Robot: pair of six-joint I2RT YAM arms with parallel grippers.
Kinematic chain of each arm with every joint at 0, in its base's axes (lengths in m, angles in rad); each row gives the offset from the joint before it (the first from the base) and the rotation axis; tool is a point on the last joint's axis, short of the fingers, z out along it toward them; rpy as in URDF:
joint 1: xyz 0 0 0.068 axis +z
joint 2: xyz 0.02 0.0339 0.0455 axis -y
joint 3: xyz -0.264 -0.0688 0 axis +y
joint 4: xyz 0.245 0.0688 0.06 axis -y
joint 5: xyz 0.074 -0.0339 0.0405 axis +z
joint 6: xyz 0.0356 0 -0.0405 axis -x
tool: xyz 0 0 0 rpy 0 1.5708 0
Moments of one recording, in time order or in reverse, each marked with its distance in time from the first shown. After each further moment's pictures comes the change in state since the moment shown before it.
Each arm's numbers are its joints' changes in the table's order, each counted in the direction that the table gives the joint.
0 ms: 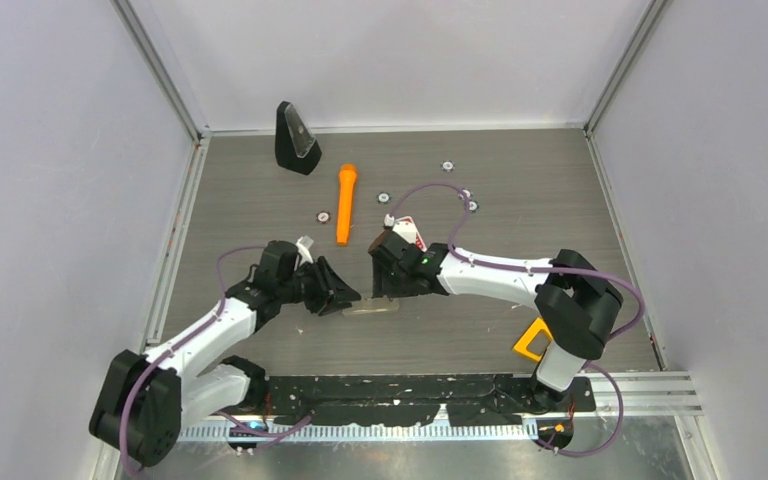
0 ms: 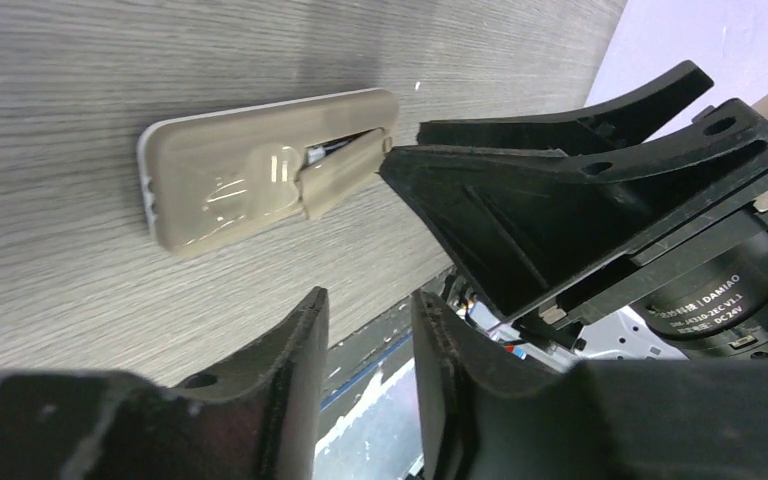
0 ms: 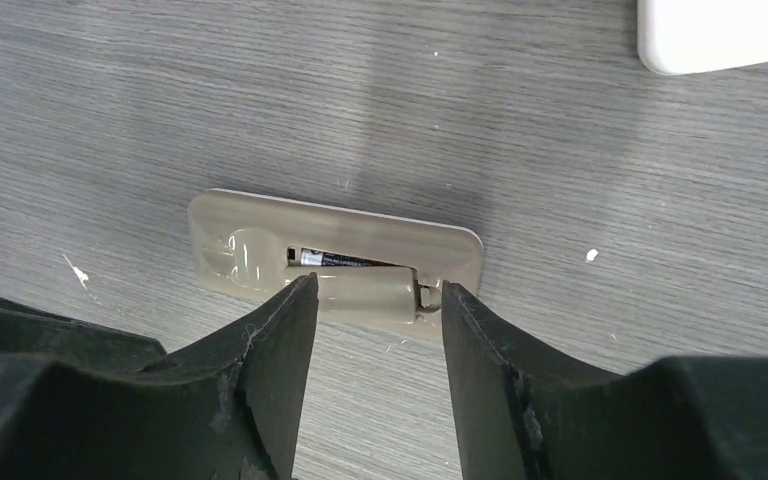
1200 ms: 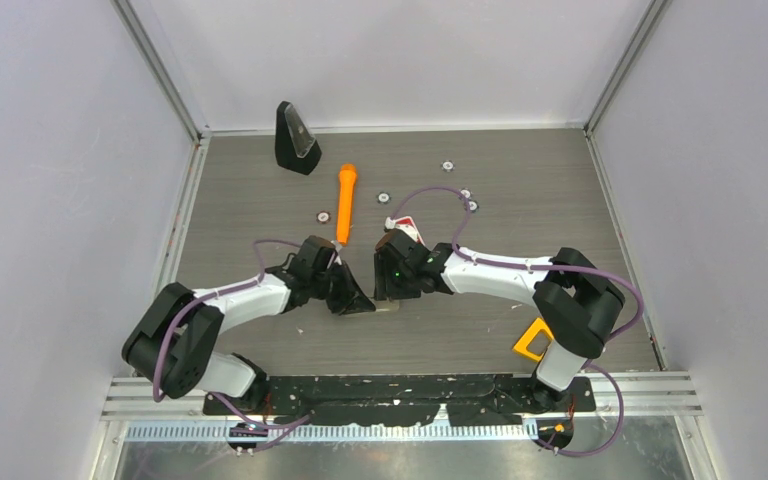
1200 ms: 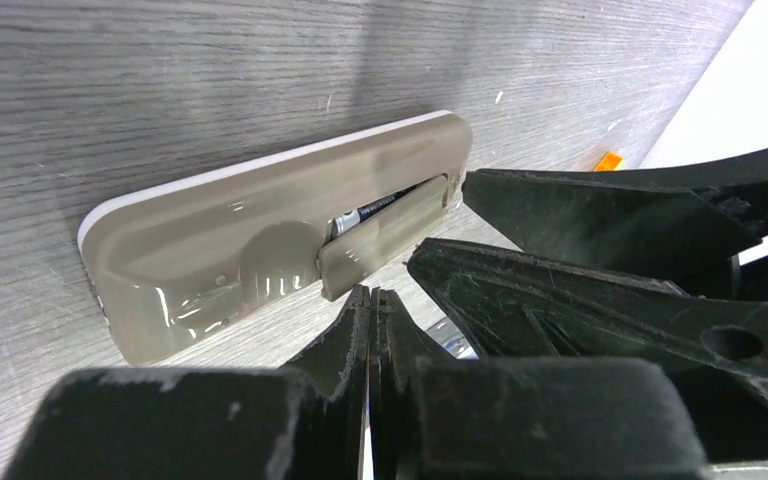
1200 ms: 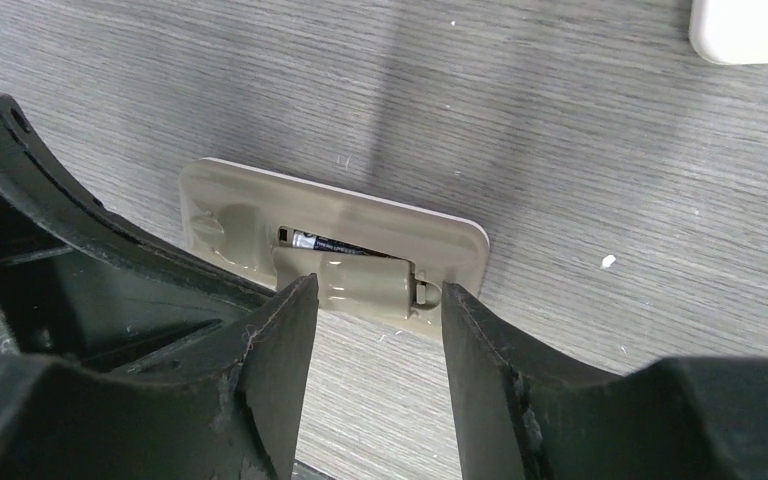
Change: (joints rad) left arm -0.166 -0.373 -0.127 0.093 0.072 0.037; right arm -0.046 0.003 0.053 0.063 0.137 0.061
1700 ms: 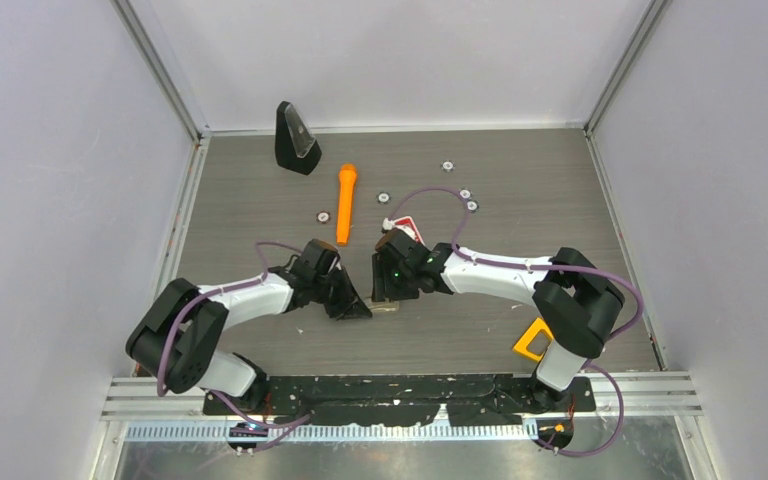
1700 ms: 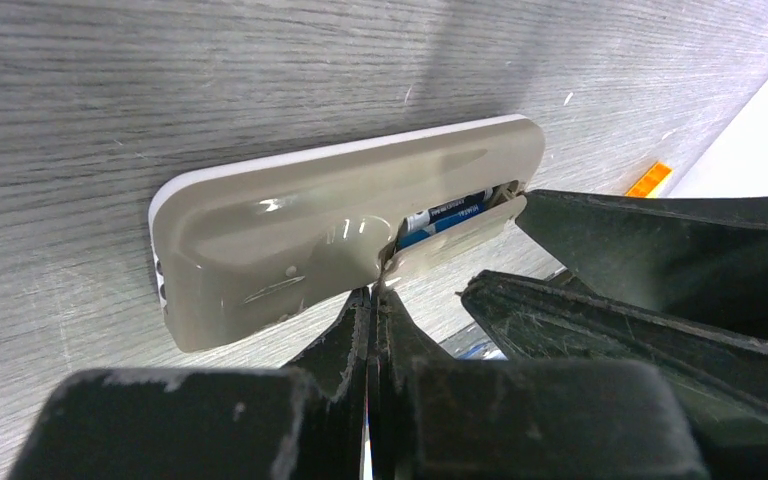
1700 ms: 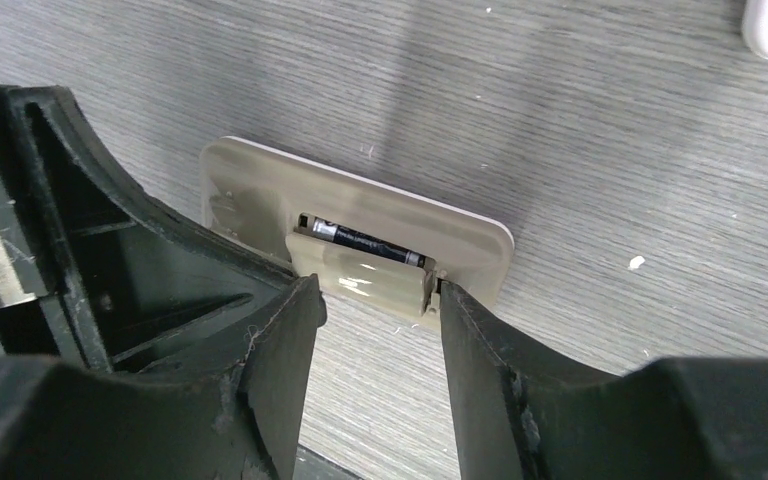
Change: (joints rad) left arm -0.006 -0.033 -0.005 -0.058 0.033 -0.013; right arm 0.000 -0.002 0.000 0.010 0.041 0.010
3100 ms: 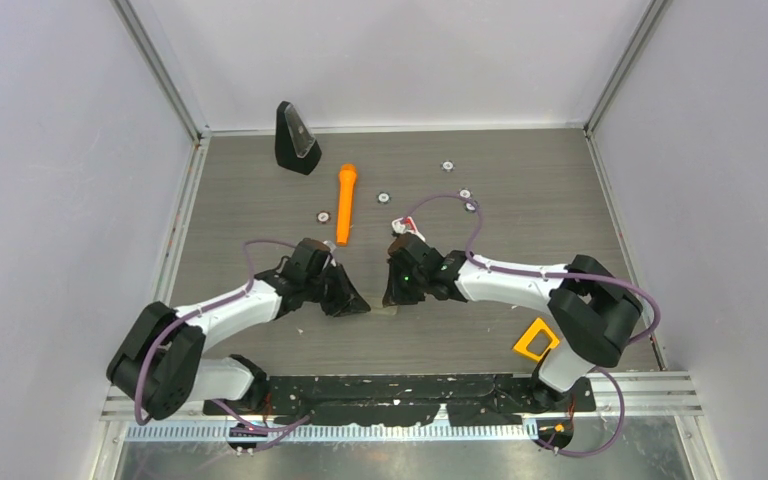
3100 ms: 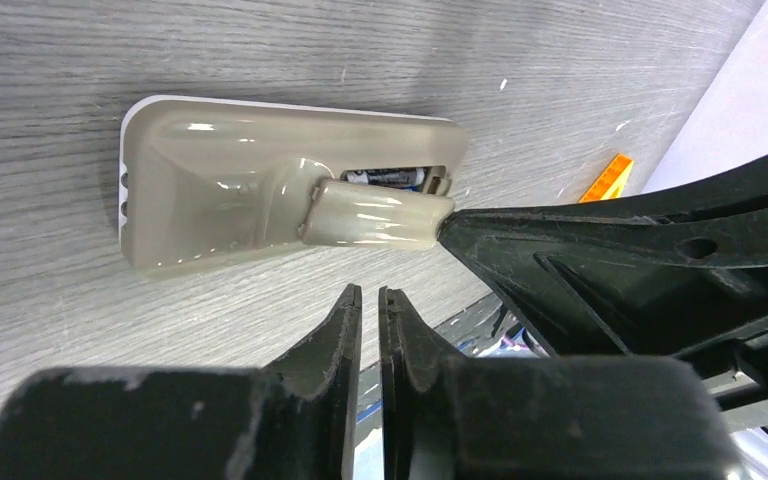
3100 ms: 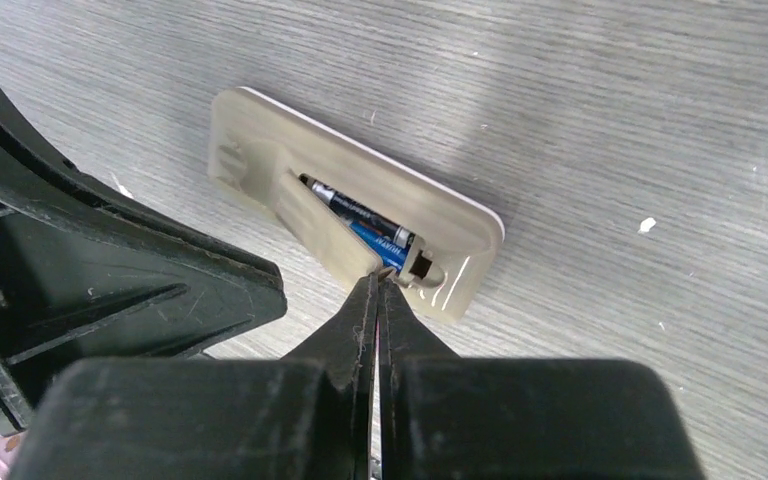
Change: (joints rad) left arm -0.001 0.124 0.020 -0.023 0.025 -0.005; right arm -0.022 0.074 0.114 0.091 0.060 -0.050
